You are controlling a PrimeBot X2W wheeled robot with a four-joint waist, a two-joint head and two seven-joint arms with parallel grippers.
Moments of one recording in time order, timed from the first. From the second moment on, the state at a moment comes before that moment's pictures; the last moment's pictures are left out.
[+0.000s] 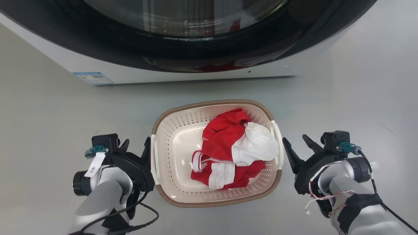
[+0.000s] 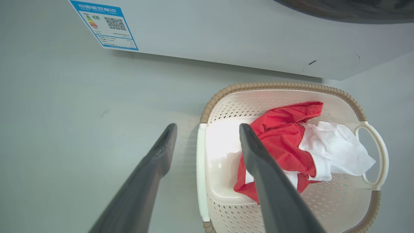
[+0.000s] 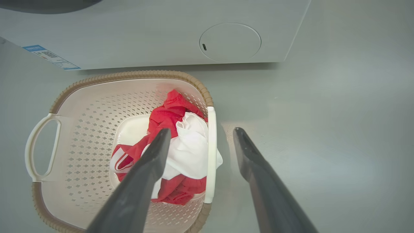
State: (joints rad) left arm -0.76 0.03 -0.50 1.24 -0.75 -0.09 -0.23; right arm -0.76 -0.14 0.79 1.13 0.75 0.12 -0.25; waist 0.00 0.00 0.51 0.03
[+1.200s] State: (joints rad) left arm -0.45 0.17 -0.44 0.72 -0.59 0.02 -0.25; right arm -0.54 -0.24 0.62 0.77 0.68 0.01 -0.25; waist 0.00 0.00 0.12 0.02
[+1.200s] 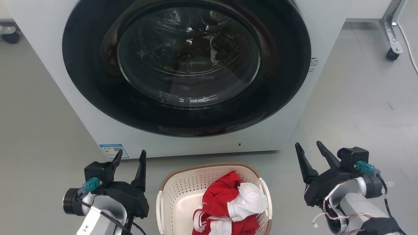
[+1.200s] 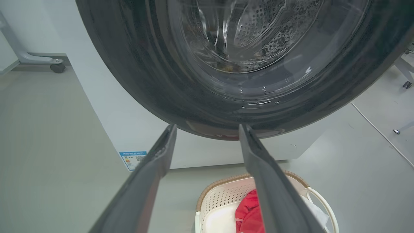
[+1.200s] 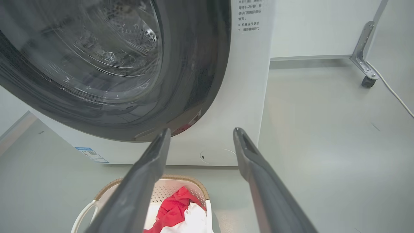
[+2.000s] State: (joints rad) left arm -0.06 0.25 -0.37 0.17 -0.47 0.11 -0.25; right arm -0.20 -0.31 0.51 0.35 0.56 -0.12 -0.25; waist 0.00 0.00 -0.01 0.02
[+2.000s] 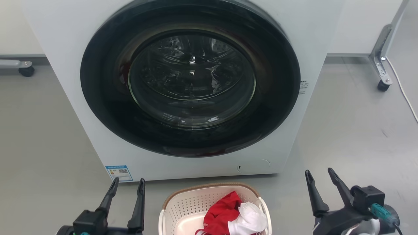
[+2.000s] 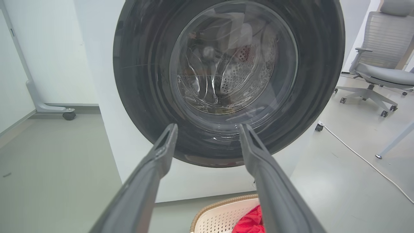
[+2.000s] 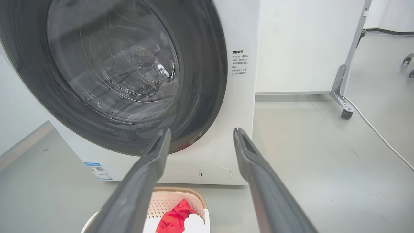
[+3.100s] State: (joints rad) left arm 0.09 0.19 -0.24 0.03 -0.40 0.12 -0.17; right arm -0.05 -0.29 0.34 0.21 0.43 -0.12 -0.25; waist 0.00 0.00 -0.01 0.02
